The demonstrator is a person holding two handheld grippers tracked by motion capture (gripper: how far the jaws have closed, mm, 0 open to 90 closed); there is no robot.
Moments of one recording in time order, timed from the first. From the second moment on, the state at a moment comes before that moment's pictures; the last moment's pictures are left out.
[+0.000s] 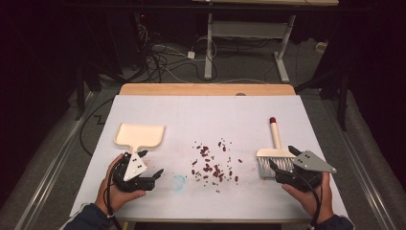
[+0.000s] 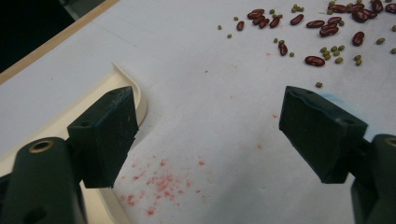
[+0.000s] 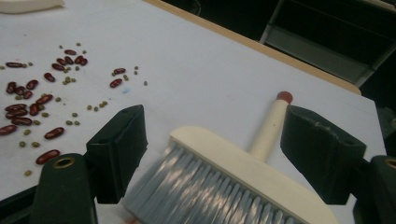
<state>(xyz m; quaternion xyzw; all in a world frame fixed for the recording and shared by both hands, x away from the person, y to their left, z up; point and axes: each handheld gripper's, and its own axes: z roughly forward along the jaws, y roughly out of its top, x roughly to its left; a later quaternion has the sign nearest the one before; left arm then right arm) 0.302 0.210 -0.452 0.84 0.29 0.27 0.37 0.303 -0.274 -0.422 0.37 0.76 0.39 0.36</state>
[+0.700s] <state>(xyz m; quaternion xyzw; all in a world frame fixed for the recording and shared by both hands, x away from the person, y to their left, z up) 0.301 0.205 -0.454 0.85 0.27 0.27 0.36 0.354 -0.287 -0.406 0.44 0.76 0.33 0.35</state>
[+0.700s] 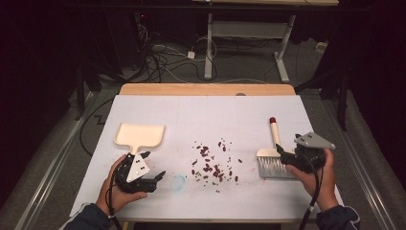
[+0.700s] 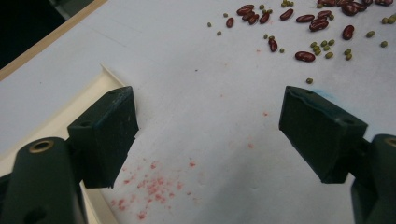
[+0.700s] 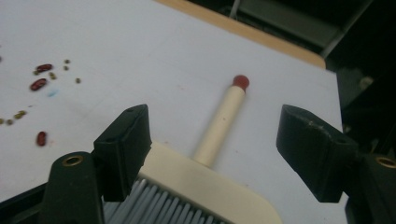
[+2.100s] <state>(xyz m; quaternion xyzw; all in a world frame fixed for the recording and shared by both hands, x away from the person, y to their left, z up) 0.299 0.202 -0.455 0.86 0.27 0.25 0.36 0.473 -0.281 -0.437 0.57 0.77 0.24 0.18</state>
